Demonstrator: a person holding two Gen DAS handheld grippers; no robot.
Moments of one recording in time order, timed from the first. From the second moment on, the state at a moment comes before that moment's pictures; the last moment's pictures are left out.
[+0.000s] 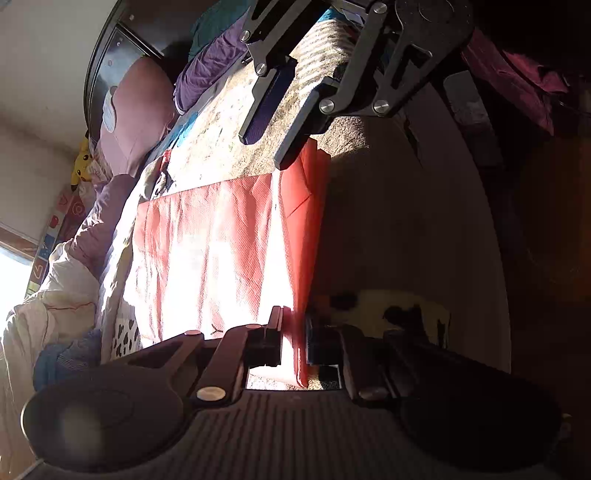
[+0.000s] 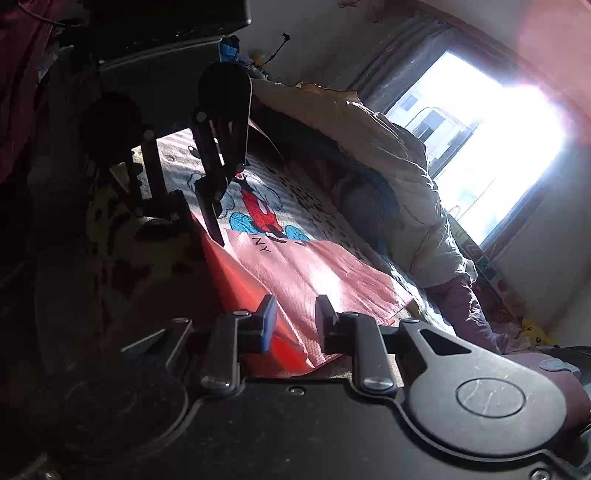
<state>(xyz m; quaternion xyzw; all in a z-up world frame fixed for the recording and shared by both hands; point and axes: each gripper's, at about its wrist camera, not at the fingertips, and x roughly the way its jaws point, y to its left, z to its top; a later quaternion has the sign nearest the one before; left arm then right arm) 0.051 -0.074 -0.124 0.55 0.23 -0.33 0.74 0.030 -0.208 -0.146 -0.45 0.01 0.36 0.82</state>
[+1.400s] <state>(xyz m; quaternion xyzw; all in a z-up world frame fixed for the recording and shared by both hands) 0.065 -0.010 -0.117 0.35 0.22 -0.43 0.80 0.144 -0.237 -0.110 -0.33 0.17 0.56 0.74</state>
